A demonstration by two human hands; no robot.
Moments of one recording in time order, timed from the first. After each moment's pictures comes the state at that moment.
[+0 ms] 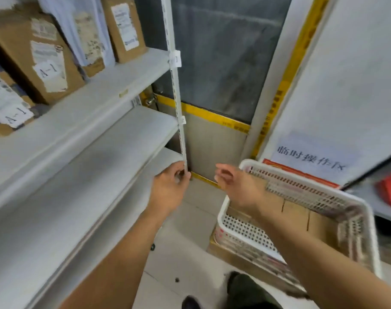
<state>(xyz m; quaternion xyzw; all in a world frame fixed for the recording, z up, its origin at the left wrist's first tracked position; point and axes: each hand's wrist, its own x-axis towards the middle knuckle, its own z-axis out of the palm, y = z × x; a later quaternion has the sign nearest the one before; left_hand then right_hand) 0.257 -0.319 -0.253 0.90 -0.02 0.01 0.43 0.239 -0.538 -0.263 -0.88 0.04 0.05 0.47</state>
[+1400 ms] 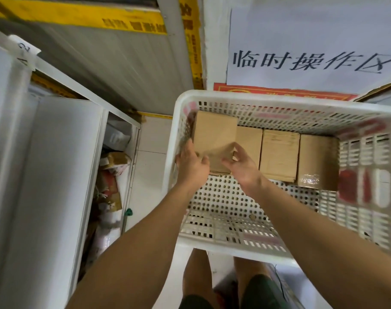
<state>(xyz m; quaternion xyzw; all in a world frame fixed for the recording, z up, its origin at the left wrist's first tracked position) 0.382 -0.628 -0.624 0.89 0.01 -0.33 0.32 0.308 -0.771 -0.613 -0.60 0.42 0.14 0.66</state>
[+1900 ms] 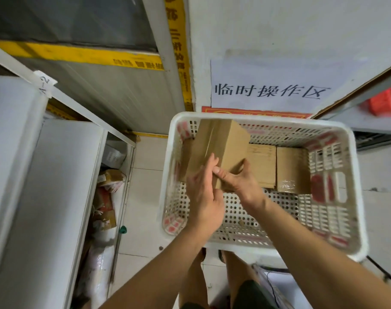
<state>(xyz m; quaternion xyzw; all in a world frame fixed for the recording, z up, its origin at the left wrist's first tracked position) 0.284 -0.629 -0.501 0.83 -0.15 -0.23 0.48 0.266 -0.771 -0.506 -0.58 0.33 0.05 0.74</state>
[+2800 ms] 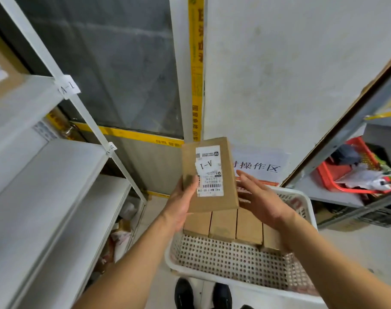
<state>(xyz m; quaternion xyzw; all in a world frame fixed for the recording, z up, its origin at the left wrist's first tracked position) 0.328 -0.585 -0.294 0.60 0.02 -0.36 0.71 0.230 -0.811 -0.291 -0.58 0.22 0.07 0.78</state>
